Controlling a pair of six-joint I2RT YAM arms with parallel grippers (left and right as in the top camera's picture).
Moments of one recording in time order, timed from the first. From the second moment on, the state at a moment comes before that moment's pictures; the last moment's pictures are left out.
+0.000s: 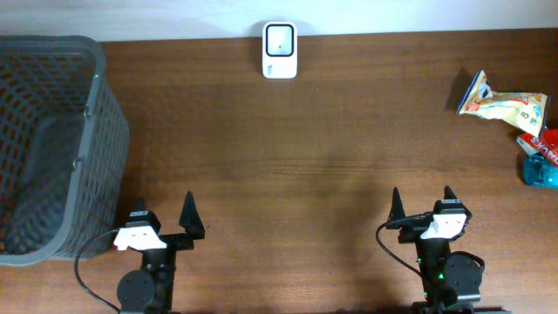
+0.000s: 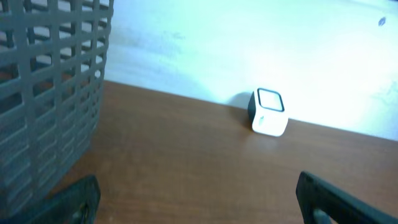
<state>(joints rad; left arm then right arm) -0.08 0.01 0.03 -0.05 -0.08 -0.24 0.02 0.01 0.01 -0.07 0.03 -0.01</state>
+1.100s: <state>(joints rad) -0.01 0.01 0.02 -0.08 -0.07 -0.07 0.02 0.01 0.01 -0.07 0.03 -0.01</state>
